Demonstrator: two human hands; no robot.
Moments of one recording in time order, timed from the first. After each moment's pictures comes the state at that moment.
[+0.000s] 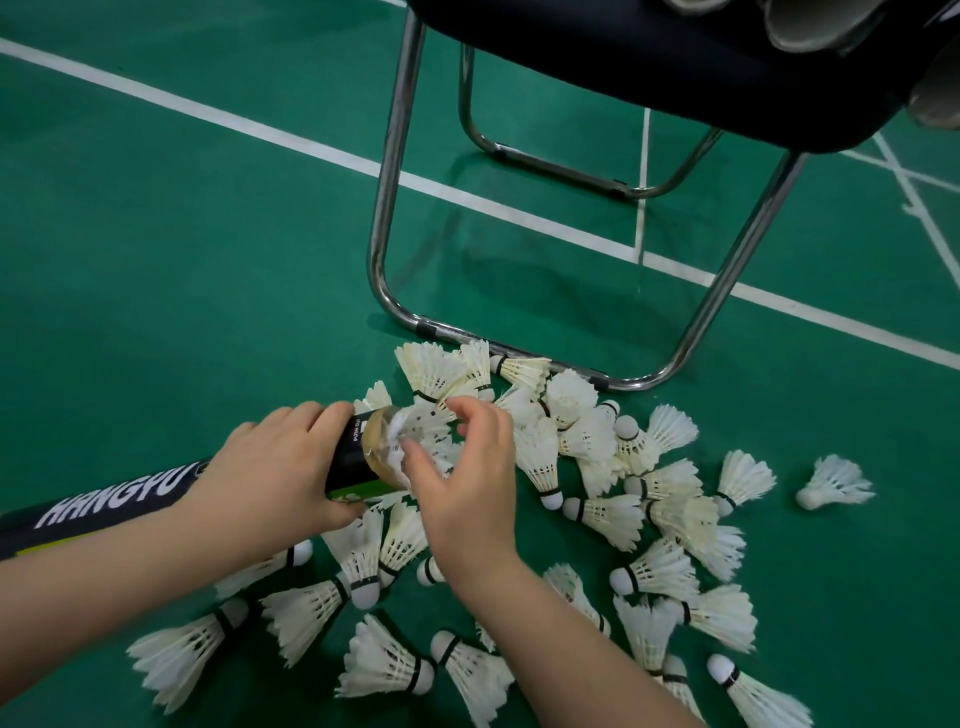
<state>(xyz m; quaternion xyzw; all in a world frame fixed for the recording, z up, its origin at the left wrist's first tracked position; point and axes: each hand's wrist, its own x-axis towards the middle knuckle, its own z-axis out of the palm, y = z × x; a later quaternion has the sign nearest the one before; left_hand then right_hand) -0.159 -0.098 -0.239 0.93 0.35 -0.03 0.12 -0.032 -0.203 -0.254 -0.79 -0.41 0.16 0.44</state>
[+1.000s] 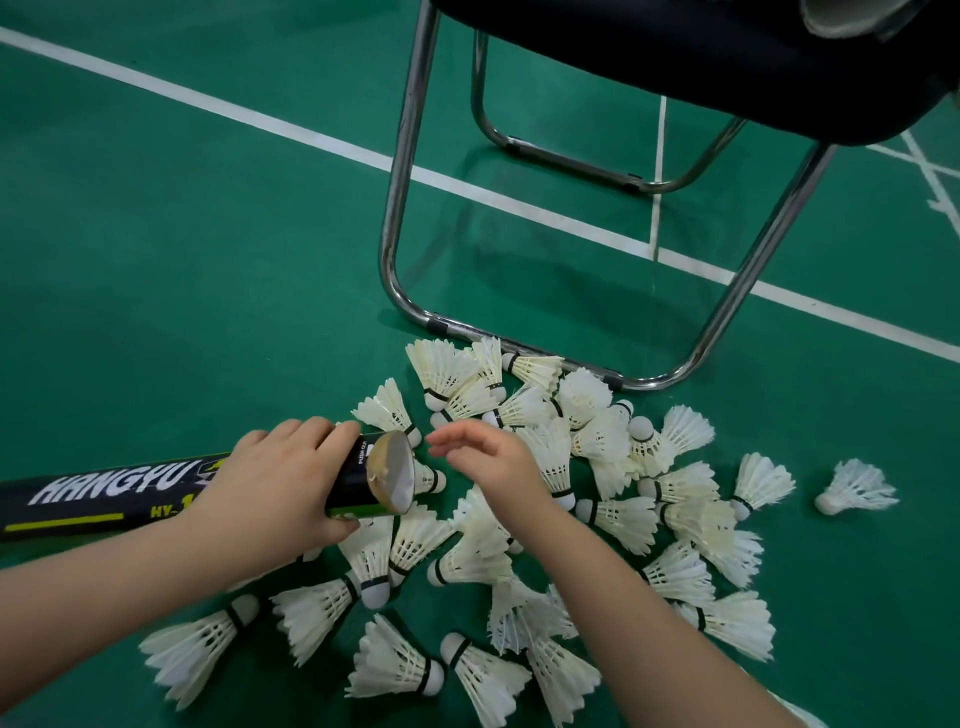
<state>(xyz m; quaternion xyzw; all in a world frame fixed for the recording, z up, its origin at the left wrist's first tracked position) -0.174 -0.095 -0.259 0.94 0.33 -0.09 0.06 0.012 -0.196 -0.269 -0.67 -0.38 0.47 0.42</state>
